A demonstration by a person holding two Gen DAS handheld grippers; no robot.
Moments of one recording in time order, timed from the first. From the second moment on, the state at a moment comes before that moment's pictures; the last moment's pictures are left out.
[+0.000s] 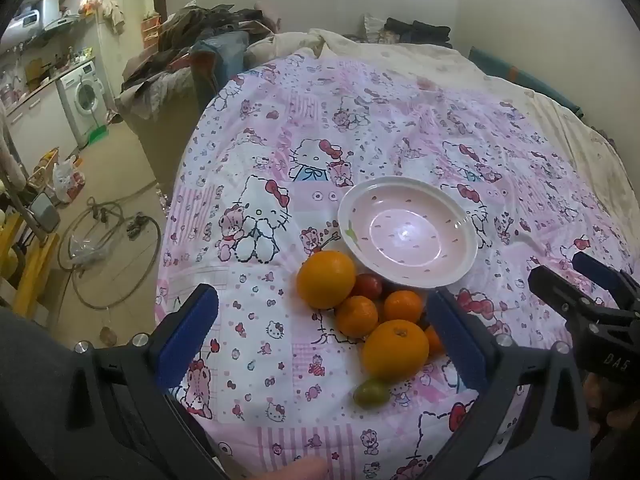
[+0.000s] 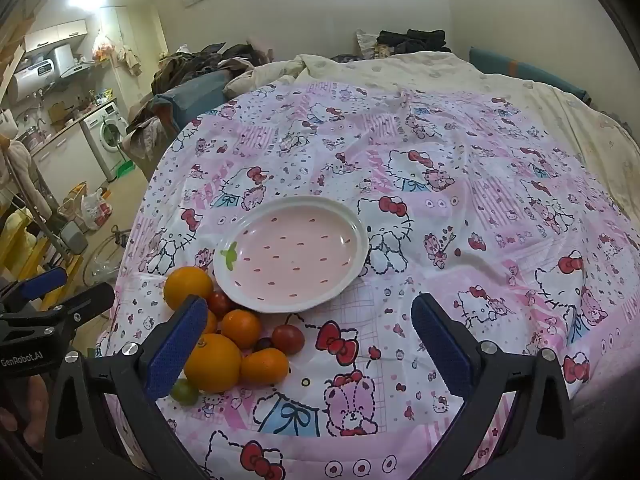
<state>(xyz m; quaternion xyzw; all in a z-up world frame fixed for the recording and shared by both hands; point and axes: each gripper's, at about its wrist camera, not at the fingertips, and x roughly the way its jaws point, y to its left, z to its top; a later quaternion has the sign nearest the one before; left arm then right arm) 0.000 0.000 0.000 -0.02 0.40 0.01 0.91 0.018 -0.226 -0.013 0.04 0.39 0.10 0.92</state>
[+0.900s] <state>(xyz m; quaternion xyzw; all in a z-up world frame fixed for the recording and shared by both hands) -0.005 0.003 -0.007 -0.02 0.41 0.00 0.91 0.020 -0.224 -0.017 0.04 0.39 0.10 0.91</state>
